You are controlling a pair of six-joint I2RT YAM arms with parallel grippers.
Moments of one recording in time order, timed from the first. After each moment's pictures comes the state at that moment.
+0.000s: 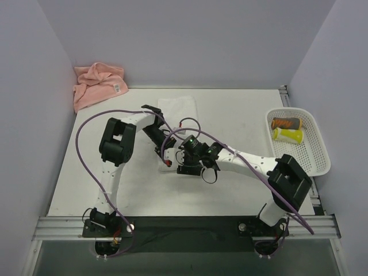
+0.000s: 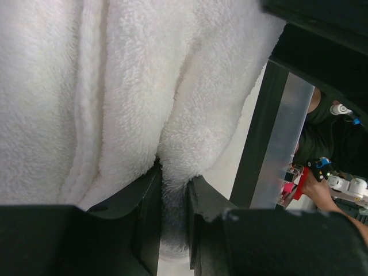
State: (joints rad) left arm -0.40 2.35 1.77 -1.39 0.88 0.80; right arm 0.90 1.59 1.03 -0.44 0.00 -0.70
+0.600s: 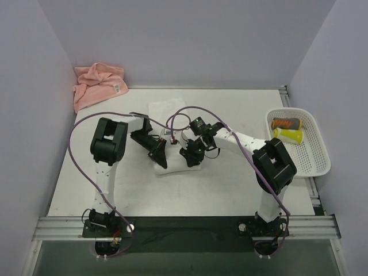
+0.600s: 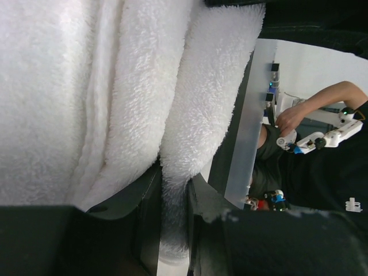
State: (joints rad) left arm -0.30 2.30 1.56 -1.32 1.07 0.77; right arm 0.67 1.81 1.22 -0.60 -0.44 -0.60
